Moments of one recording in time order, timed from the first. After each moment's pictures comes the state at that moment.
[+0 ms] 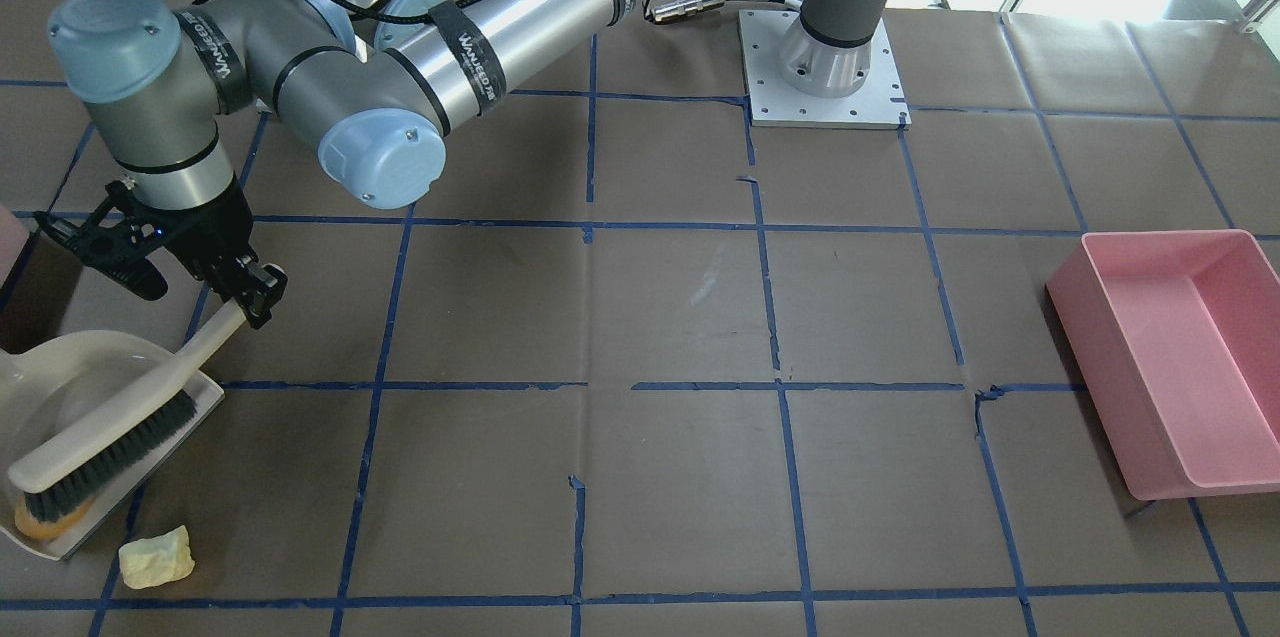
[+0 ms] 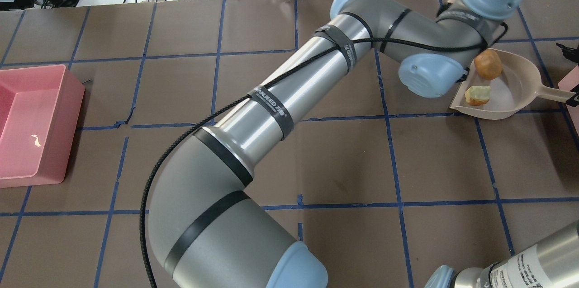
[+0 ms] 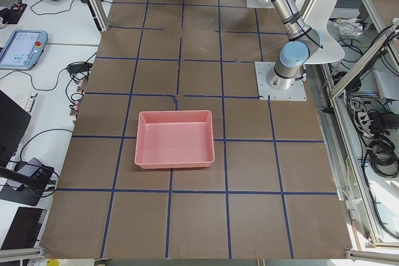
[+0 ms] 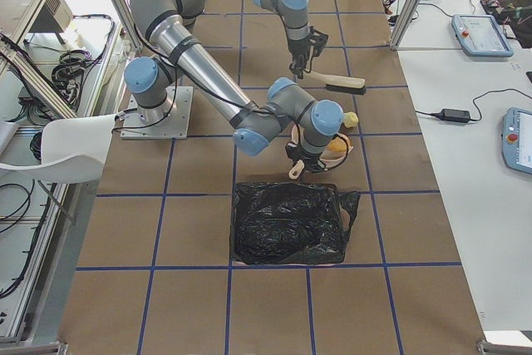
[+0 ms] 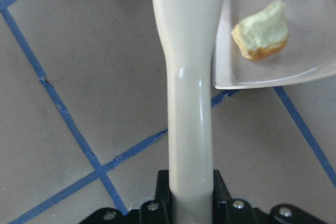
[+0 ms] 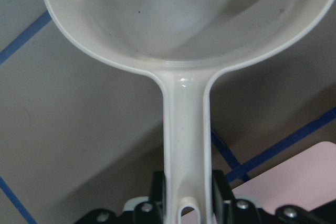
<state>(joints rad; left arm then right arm) -2.28 -2.53 -0.66 -1.39 1.65 -0.28 0.85 -1.13 1.57 -1.89 -1.58 -1.66</state>
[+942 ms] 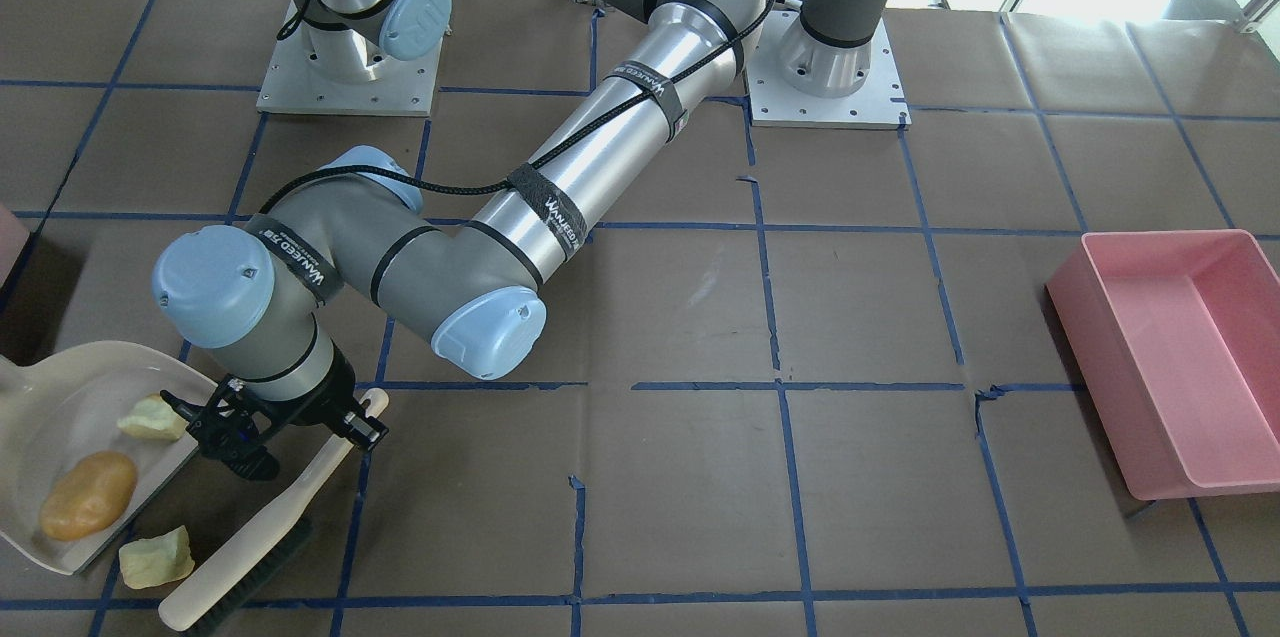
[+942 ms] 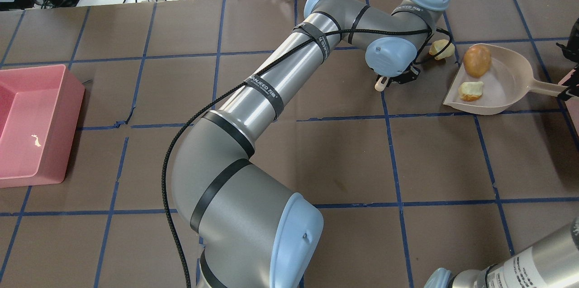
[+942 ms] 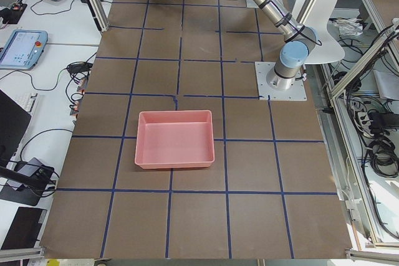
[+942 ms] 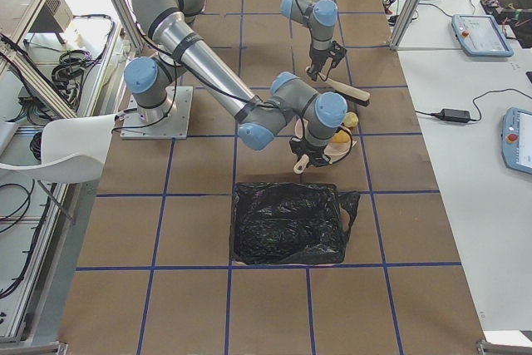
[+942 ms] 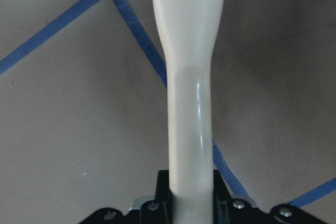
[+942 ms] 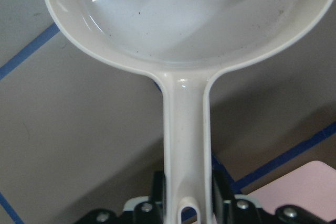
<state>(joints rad) -2.21 -2.68 -0.54 -1.47 1.61 -0.02 0.89 -1.13 1.56 -1.90 -1.58 -1.65</state>
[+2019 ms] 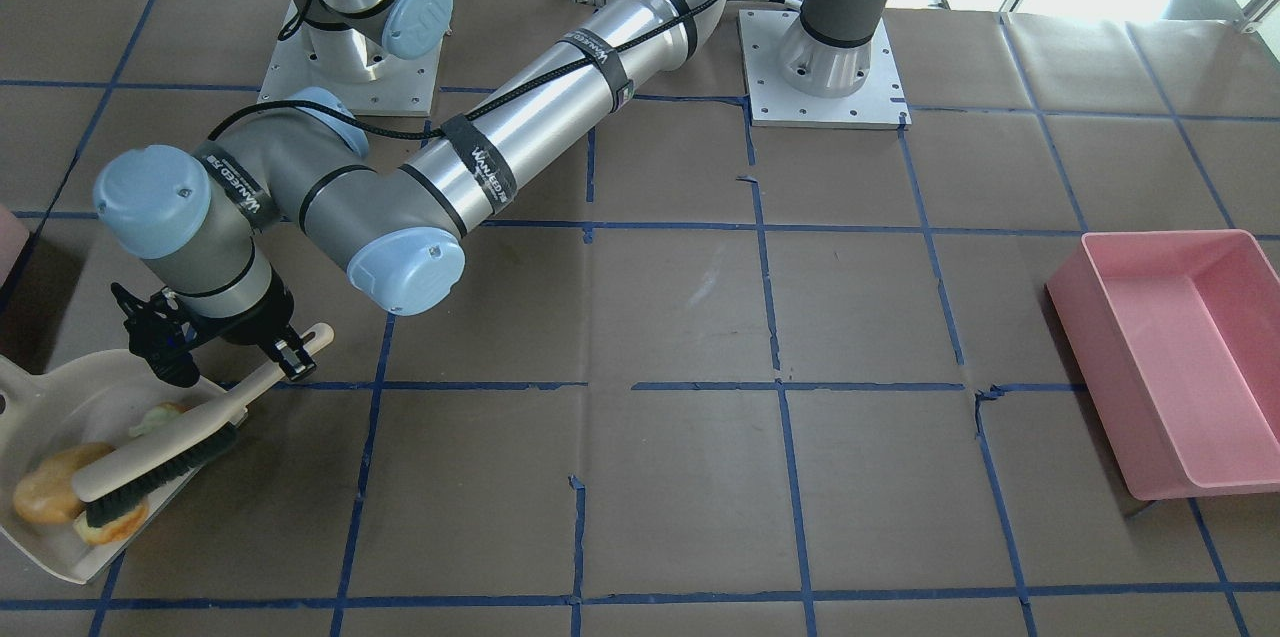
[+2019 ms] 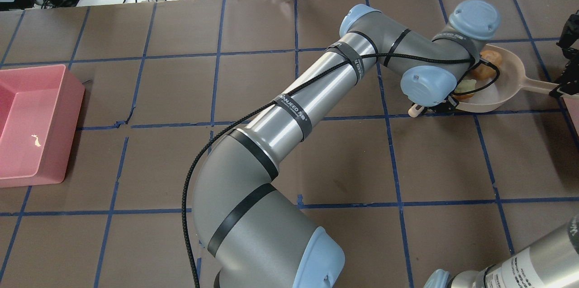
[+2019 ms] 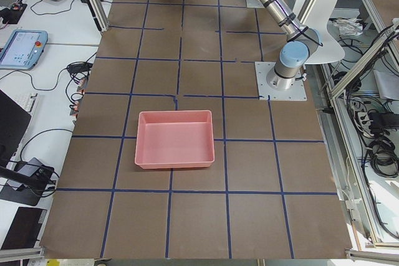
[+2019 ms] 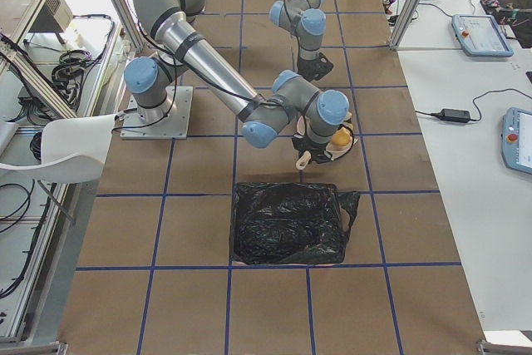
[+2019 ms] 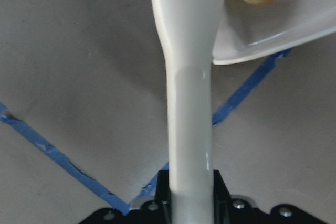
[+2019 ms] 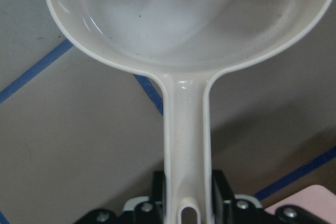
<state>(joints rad) -2.34 -2.68 -0.54 -1.48 1.56 0.06 0.91 -1.13 1.56 -1.90 -1.55 -1.63</state>
